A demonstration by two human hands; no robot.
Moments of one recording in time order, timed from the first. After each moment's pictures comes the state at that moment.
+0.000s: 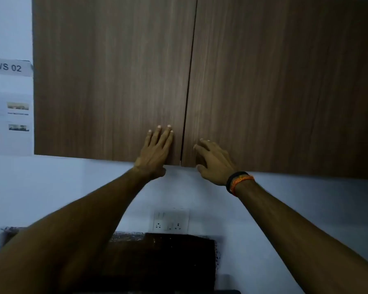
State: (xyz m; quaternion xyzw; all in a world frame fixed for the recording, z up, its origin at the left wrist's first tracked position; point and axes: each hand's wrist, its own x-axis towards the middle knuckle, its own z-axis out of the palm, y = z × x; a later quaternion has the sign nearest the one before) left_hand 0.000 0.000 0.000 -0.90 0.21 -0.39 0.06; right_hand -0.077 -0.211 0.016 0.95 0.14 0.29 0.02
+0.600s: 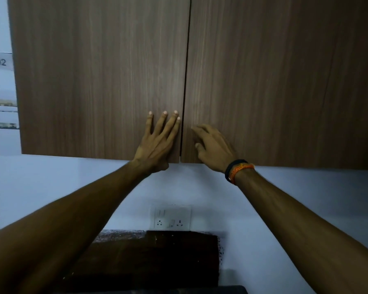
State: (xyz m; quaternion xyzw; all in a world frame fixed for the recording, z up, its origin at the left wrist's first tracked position) left_hand 0.016 -0.009 0.011 -0.85 0.19 -0.46 0.16; right_hand -0.061 -0.201 0.032 0.90 0.17 0.39 -0.07
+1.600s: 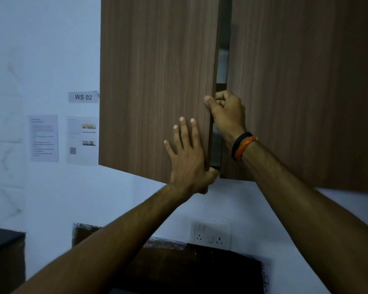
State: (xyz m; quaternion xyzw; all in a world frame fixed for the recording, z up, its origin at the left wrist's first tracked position) left_hand -0.110 -0.006 0.024 -0.86 0.13 -0.45 -0.18; right_hand -0.098 -0.107 0.131 0.70 0.23 0.46 -0.50
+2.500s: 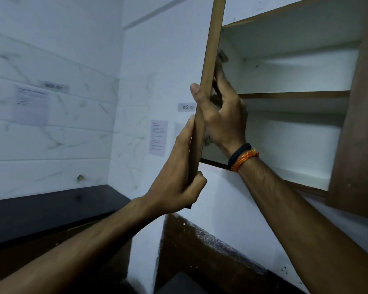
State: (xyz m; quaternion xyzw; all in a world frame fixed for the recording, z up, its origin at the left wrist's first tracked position) left_hand -0.284 0.152 0.008 -0.78 0.21 -0.54 -0.24; right_hand -0.204 0.070 0.120 0.54 0.51 0.41 -0.53
